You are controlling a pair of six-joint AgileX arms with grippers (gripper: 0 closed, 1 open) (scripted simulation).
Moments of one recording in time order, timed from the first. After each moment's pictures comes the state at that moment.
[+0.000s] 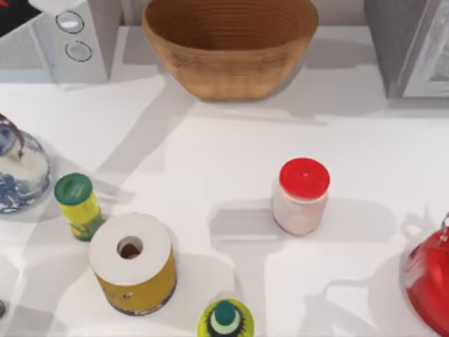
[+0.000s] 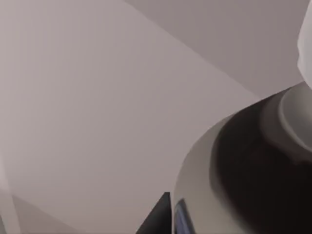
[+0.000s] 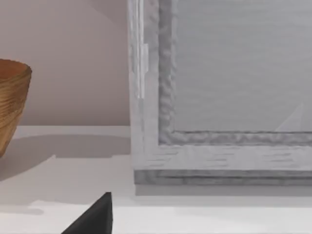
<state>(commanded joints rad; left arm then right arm) -0.51 1.86 1.75 -0.02 -0.25 -0.06 0.00 0.00 0.00 0.00 0.00 0.00</state>
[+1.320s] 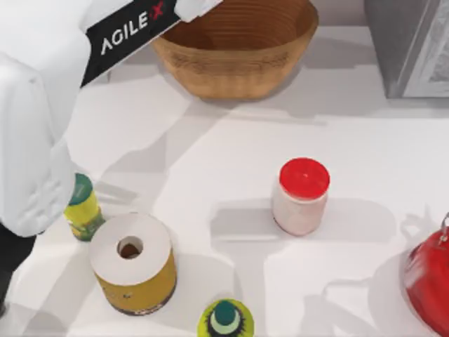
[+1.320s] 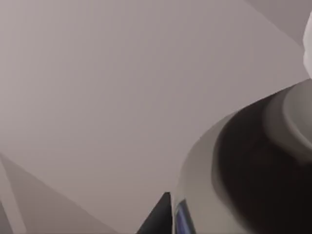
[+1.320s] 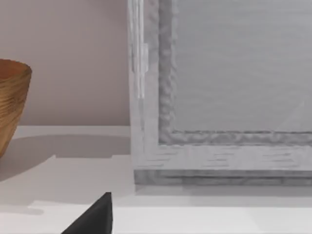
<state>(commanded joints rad) -0.60 2.34 2.22 -0.13 -0.57 -0.11 0.00 0.00 0.00 0.00 0.00 0.00</state>
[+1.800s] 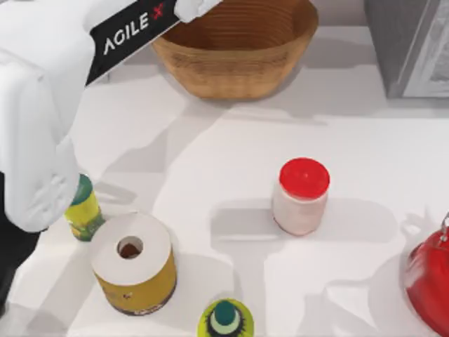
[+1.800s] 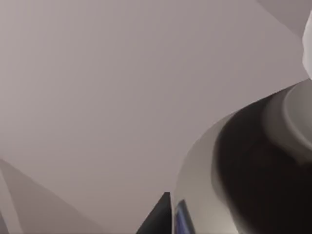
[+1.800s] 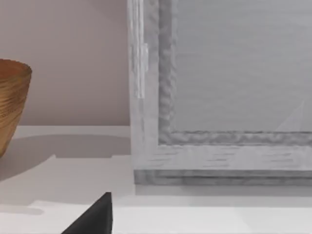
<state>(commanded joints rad) -0.59 2.36 2.24 -0.11 -0.56 -0.11 0.00 0.00 0.00 0.00 0.00 0.00</state>
